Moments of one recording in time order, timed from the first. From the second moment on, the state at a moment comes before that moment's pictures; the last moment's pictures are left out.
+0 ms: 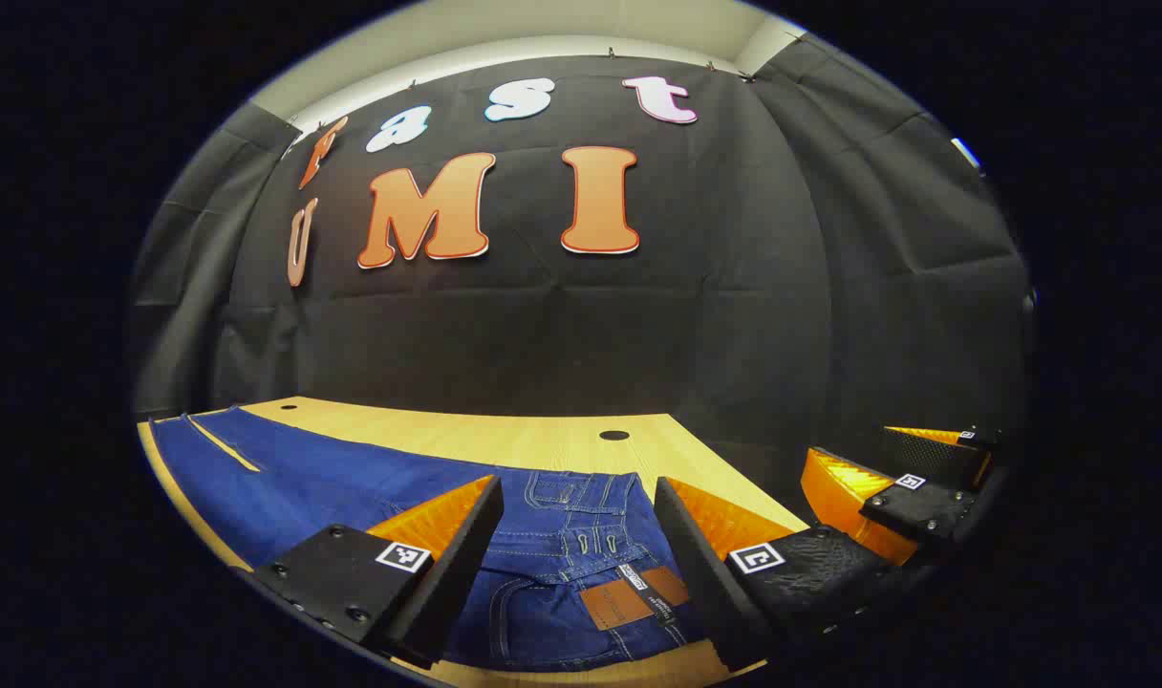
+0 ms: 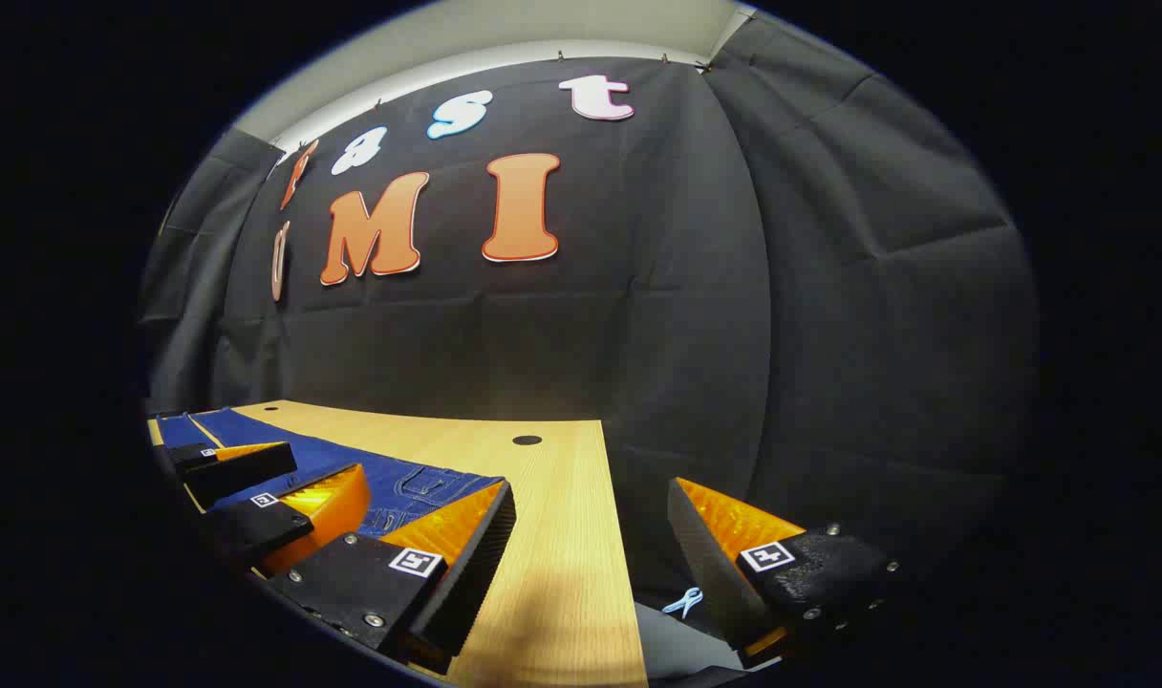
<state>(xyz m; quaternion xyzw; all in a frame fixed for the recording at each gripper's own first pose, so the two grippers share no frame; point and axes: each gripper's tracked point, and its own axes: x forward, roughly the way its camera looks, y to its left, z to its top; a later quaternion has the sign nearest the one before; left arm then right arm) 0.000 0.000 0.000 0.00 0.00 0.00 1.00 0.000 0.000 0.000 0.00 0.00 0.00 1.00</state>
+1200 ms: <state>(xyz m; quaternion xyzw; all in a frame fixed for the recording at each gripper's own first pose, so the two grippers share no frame) 0.000 0.000 0.001 0.00 0.00 0.00 1.00 0.000 0.000 0.000 0.00 0.00 0.00 1.00</state>
